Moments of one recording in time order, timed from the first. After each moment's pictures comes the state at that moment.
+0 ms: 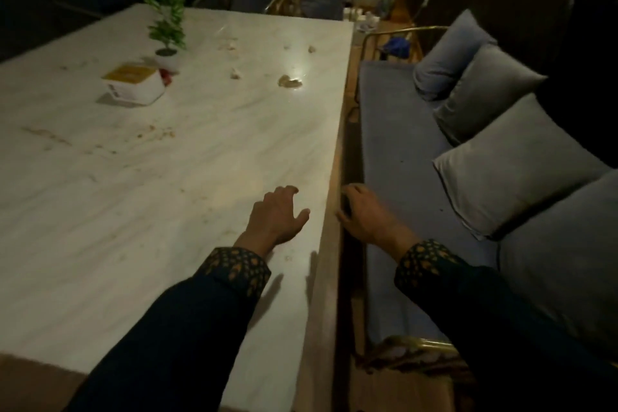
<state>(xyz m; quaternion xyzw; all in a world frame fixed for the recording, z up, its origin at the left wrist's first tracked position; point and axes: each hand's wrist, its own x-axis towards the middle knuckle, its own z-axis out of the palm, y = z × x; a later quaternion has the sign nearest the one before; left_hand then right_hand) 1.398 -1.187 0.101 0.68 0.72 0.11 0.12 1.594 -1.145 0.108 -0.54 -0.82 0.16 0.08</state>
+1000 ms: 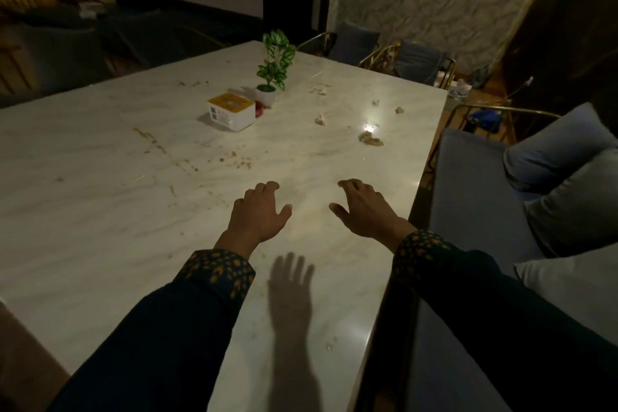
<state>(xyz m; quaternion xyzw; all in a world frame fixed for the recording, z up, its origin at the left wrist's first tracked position) 1.239 -1.144 0.156 0.51 0.83 0.20 0.08 1.423 -1.014 0.166 -0.38 -0.92 0.07 0.05</state>
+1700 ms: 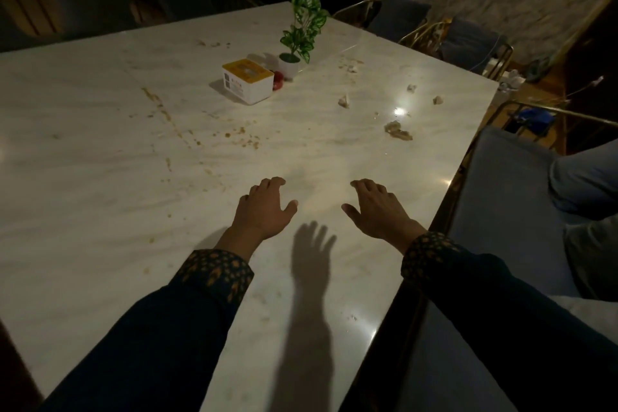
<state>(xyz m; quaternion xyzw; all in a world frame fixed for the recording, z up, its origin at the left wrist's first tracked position) 1.225 -1.080 0.111 0.44 0.86 0.23 0.13 1.401 -0.918 0.117 -0.34 -0.94 0.05 -0.01</state>
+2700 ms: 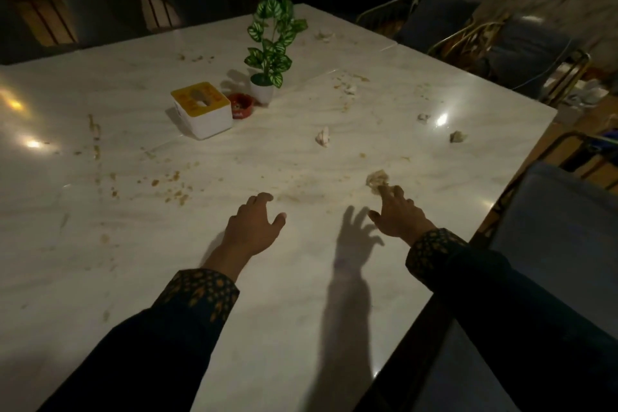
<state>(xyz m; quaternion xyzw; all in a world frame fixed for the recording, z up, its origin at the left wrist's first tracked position) 1.207 -0.763 0.076 0.32 0.90 0.26 0.15 1.372 -0.516 0.072 -0.39 -0.91 0.12 -0.07</state>
